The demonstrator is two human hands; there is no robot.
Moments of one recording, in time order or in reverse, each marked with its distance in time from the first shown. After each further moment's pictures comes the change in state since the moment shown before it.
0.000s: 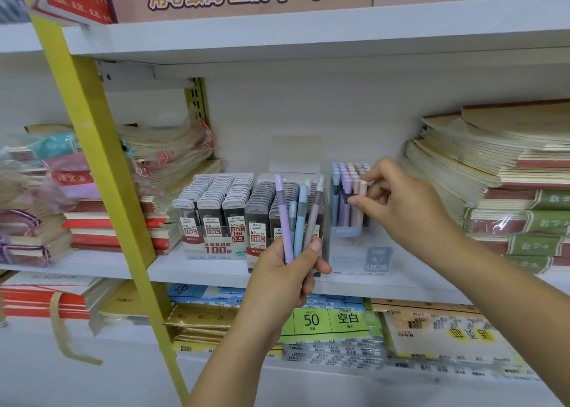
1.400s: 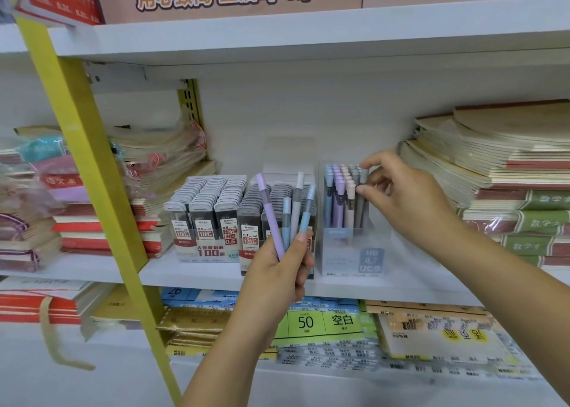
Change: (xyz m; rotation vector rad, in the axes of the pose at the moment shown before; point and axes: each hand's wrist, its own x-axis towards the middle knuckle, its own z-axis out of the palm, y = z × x) left_hand 0.004 0.001 0.004 0.031 0.027 0.042; right_hand 0.010 0.013 -0.011 -0.037 0.034 -0.033
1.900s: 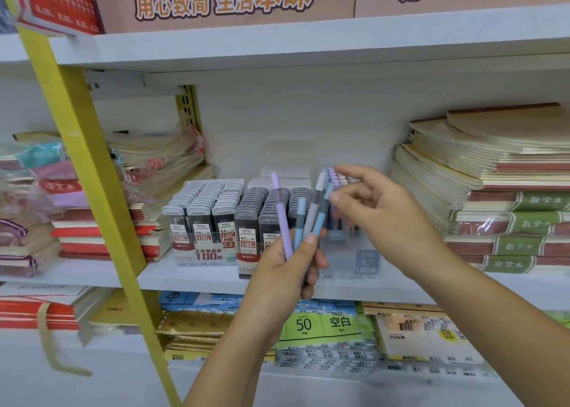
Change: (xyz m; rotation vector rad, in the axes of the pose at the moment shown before) left_hand -0.006 0.010 0.012 -0.003 -0.093 0.053; right_hand -0.022 -0.051 0.002 0.714 -0.075 0.253
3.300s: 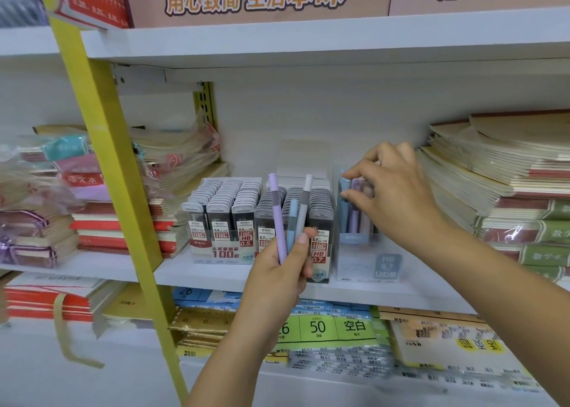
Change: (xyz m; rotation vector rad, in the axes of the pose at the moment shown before) left_hand -0.004 0.002 -0.026 -0.020 0.110 -0.015; right_hand 0.048 0.020 0.001 -0.961 0.166 -0.418
